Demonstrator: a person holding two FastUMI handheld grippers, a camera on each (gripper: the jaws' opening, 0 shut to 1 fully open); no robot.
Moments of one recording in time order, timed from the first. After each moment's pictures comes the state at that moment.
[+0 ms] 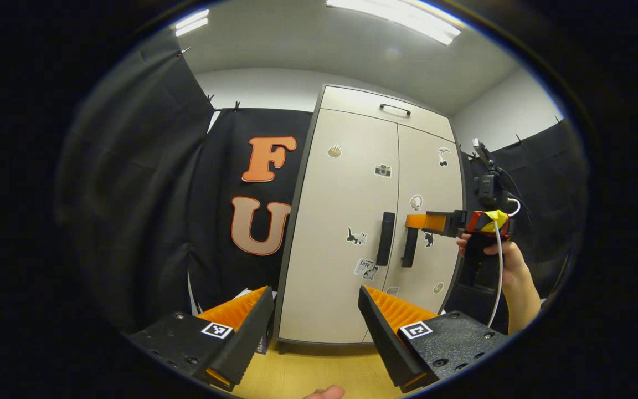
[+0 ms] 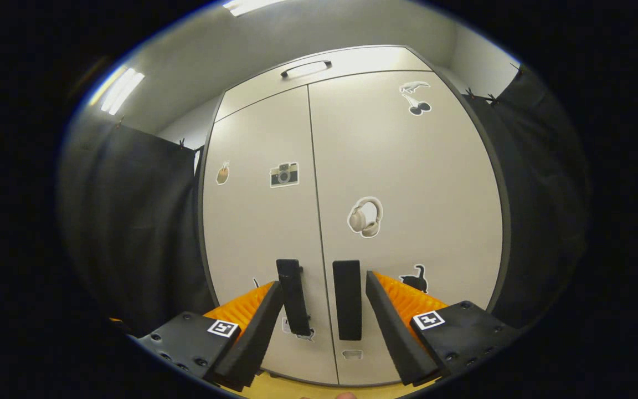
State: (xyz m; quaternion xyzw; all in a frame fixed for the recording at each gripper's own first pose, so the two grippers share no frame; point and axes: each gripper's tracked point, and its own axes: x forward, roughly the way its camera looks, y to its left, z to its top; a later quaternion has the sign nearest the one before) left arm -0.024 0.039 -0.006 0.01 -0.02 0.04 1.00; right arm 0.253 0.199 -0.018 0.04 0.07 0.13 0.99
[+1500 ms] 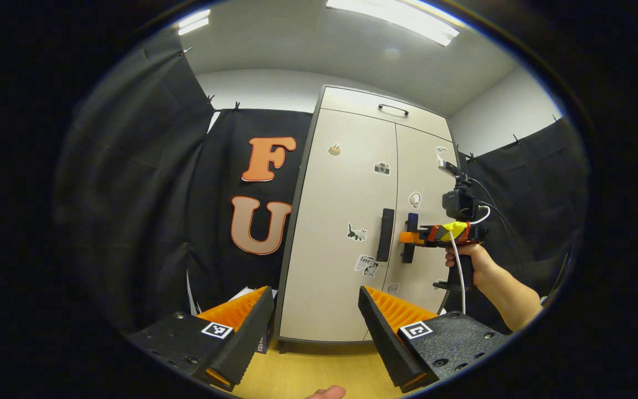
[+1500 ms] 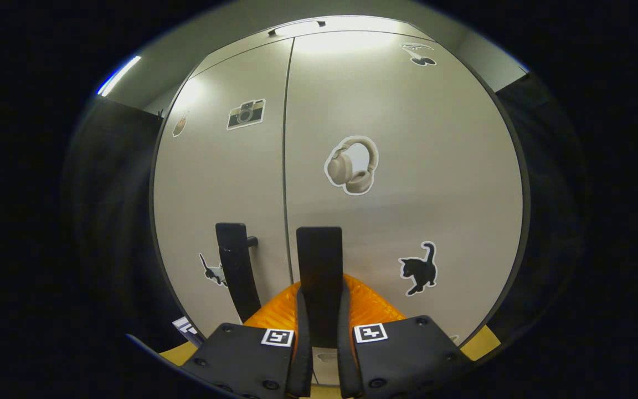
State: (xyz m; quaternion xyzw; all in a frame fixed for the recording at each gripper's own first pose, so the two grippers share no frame) left arm -0.032 0.036 -0.014 0.02 -0.02 0.03 1.00; right arm 0.295 0.192 -0.077 0.00 0.12 0.10 0.99
